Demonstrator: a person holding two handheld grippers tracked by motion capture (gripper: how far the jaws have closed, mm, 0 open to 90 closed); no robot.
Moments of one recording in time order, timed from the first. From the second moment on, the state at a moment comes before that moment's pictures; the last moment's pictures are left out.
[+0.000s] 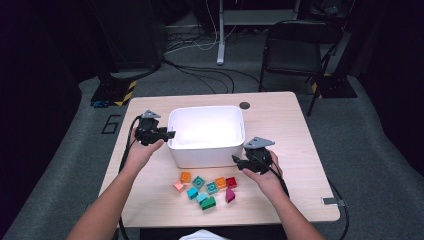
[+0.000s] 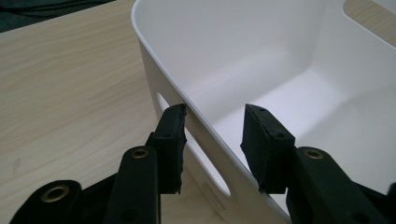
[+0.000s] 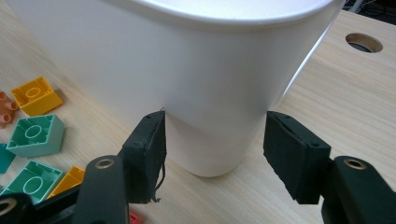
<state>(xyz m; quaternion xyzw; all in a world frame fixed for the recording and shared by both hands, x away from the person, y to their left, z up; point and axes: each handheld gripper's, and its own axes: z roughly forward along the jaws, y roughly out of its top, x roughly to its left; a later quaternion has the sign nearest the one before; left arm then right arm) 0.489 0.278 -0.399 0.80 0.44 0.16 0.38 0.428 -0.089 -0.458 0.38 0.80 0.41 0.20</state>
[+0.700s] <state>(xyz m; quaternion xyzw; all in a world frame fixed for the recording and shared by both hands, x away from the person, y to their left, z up) 0.467 0.297 -0.384 0.78 0.45 0.16 0.41 0.417 -0.095 -0.447 0.37 0.81 0.41 0.20</state>
